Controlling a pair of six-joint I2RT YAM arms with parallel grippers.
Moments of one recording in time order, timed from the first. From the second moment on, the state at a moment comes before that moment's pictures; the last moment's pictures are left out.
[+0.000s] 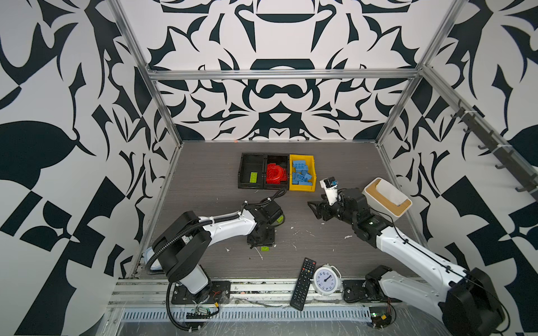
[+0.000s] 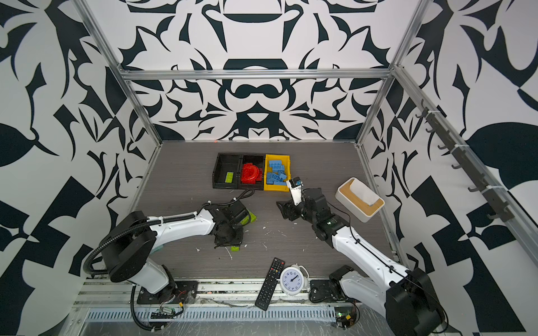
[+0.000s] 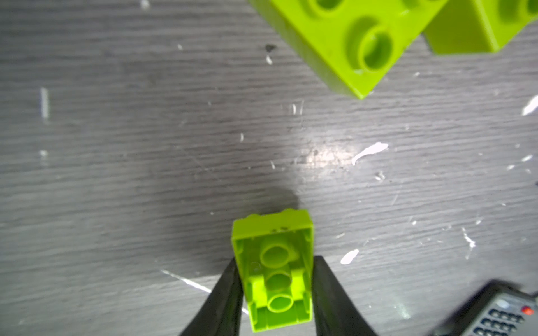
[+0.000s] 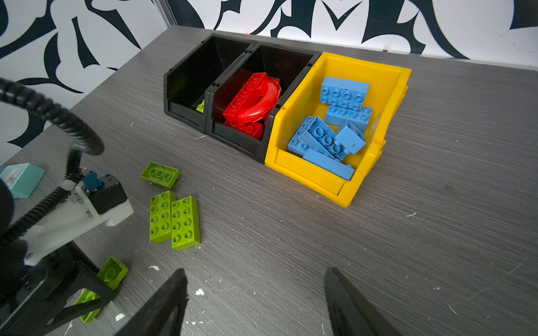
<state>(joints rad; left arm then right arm) -0.90 1.61 0.89 -0.71 0.08 -0.83 0.48 1.03 0.57 -0.05 -0.19 0.13</state>
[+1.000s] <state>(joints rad) -0.46 1.79 1.44 -0.68 -0.04 -0.22 0.48 1.02 0.56 -0.05 -0.19 0.13</state>
